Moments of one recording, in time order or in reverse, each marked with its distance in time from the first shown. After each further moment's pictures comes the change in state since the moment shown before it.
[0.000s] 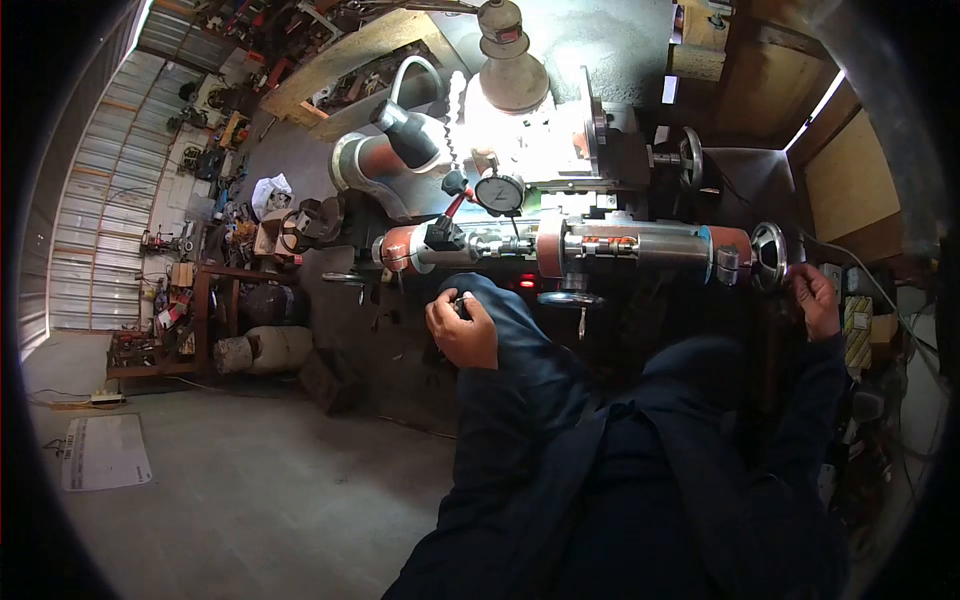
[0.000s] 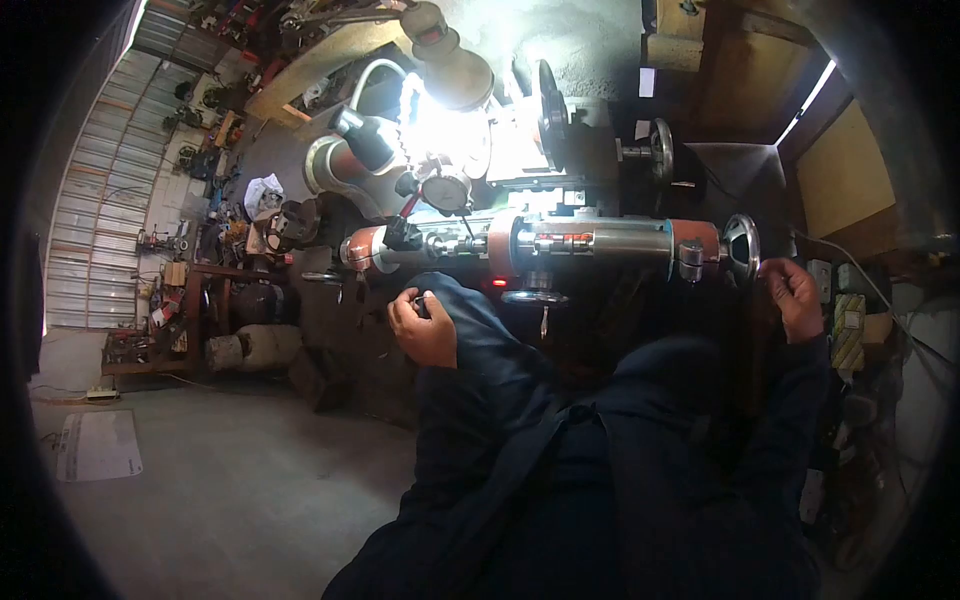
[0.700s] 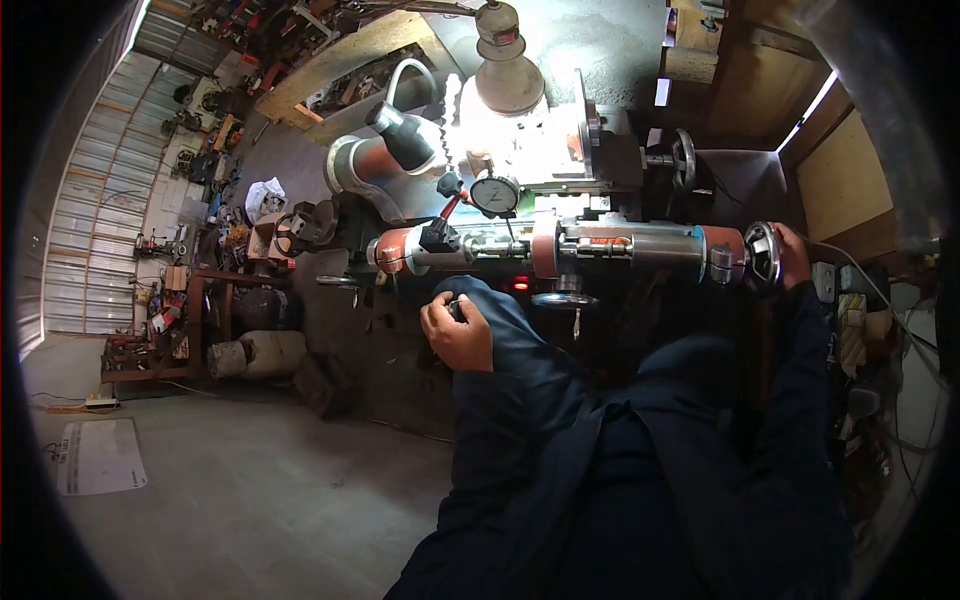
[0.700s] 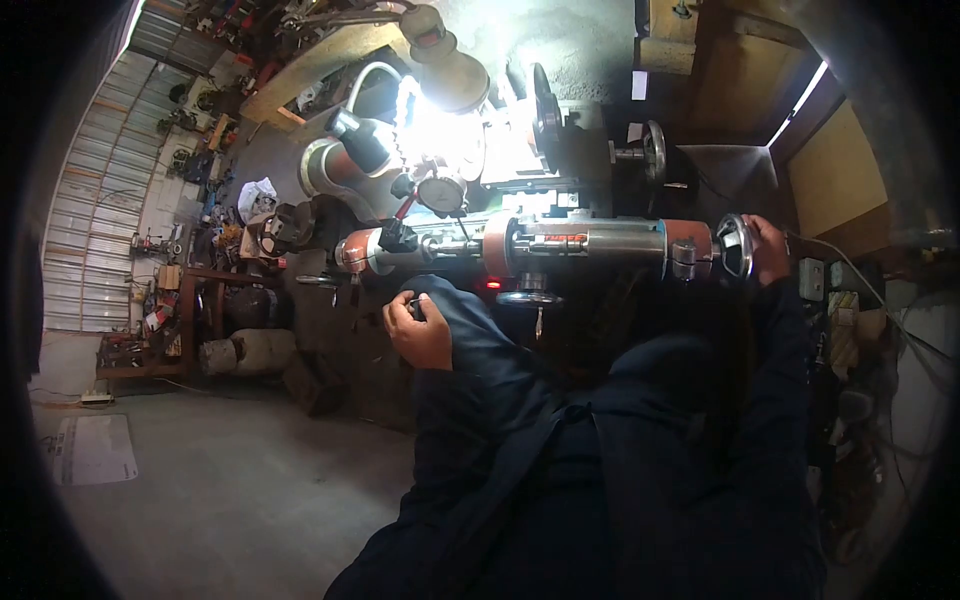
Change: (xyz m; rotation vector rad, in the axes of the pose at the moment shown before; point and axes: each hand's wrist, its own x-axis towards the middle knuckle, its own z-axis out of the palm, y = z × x) left_hand 0.001 0.002 -0.003 -0.020 0.004 0.021; right_hand 0.098 0.071 -0.002 -0.157 0.166 -0.102
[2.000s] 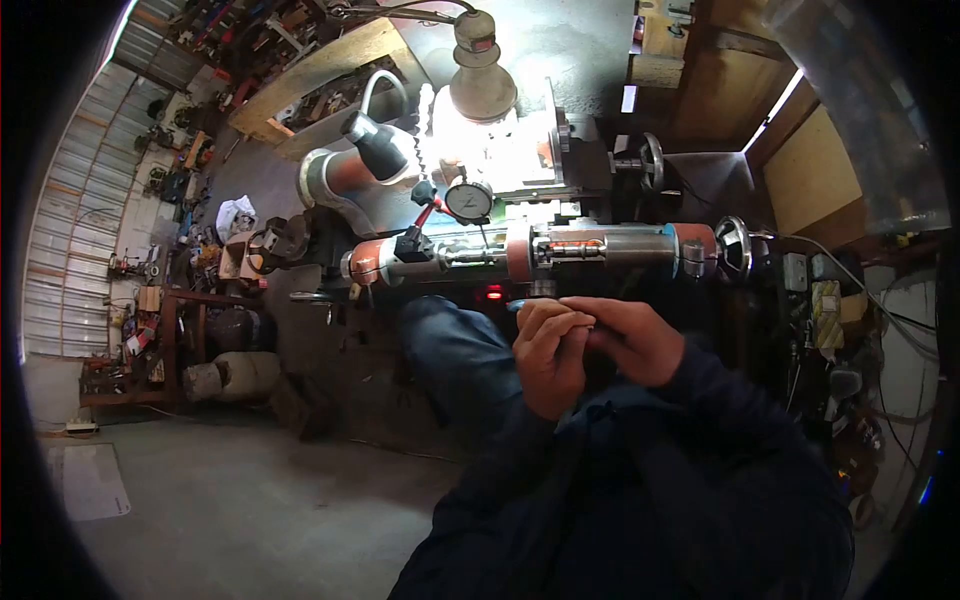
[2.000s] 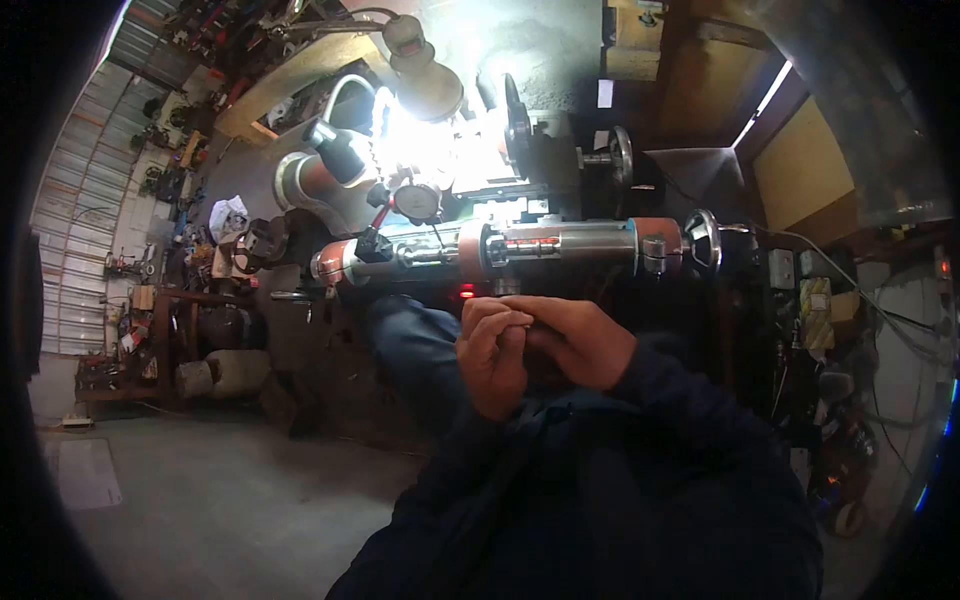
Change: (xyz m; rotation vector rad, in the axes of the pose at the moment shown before) left_hand -0.041 0.143 -0.041 -0.927 -0.379 0.253; right_hand -0.131 -0.254 0.186 0.107 -0.494 -0.445
